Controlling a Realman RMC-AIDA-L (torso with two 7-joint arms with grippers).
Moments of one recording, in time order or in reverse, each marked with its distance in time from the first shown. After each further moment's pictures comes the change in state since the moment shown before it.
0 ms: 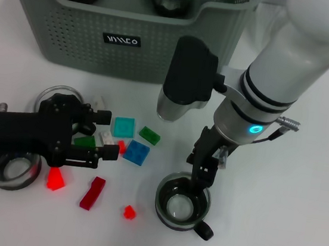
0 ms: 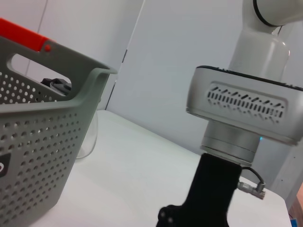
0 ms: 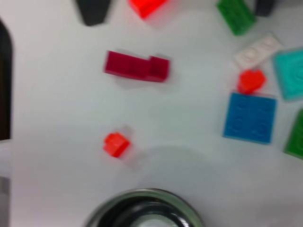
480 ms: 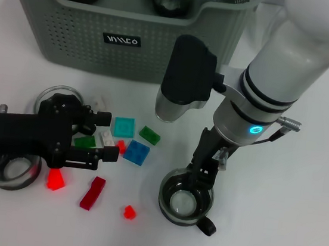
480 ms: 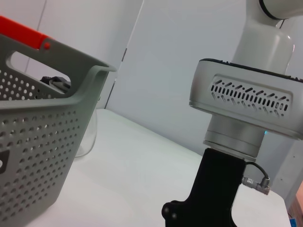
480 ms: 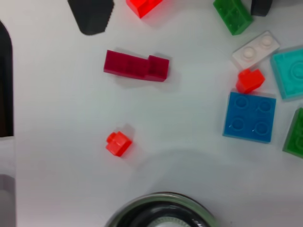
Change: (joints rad) left arm 0.003 -0.001 0.002 0.000 0.002 0.000 0.001; right arm -0.006 -0.001 0.001 -0.040 -0.009 -0.036 0.028
